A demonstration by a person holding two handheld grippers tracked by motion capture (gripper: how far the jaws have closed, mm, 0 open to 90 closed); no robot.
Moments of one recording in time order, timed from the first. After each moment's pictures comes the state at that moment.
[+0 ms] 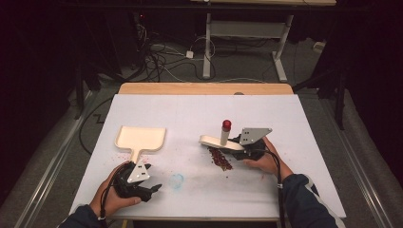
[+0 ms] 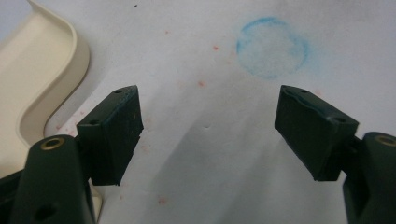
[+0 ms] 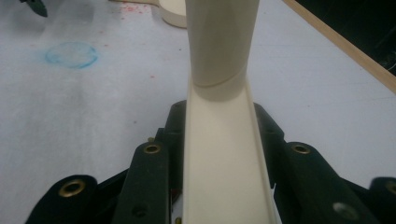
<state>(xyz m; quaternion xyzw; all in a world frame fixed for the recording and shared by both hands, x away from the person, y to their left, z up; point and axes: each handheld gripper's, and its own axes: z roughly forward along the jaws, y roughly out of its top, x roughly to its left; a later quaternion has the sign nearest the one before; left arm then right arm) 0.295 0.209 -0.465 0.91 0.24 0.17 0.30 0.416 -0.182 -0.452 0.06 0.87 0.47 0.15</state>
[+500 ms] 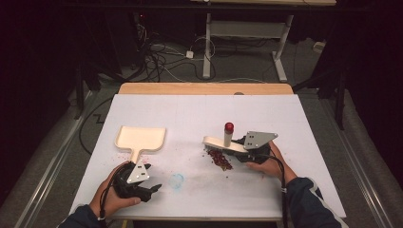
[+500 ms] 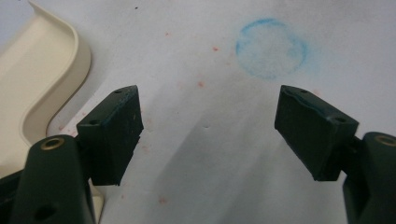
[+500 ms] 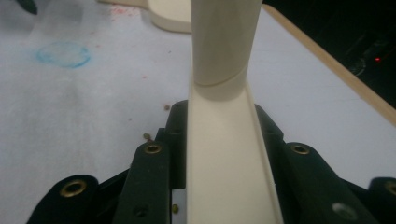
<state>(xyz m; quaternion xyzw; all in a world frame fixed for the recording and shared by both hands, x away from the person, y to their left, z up) 0.294 0.211 -0.464 0.91 0.24 0.17 0.30 0.403 -0.191 -0.445 0.08 0.86 0.47 0.19</state>
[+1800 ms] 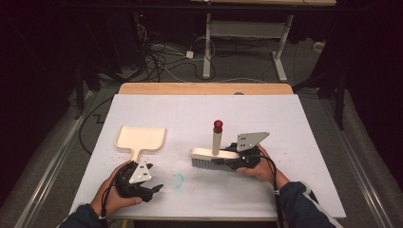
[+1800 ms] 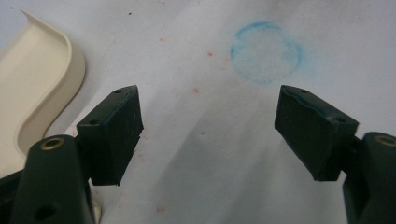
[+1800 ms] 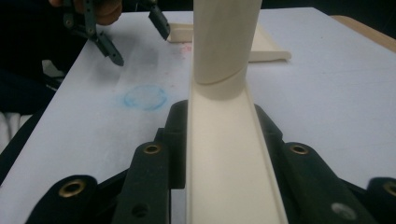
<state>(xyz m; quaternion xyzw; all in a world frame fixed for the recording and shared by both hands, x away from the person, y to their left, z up) 0.295 0.206 -0.464 0.91 0.23 0.17 0.30 0.398 -0.163 -0.450 0.05 0.85 0.52 0.05</state>
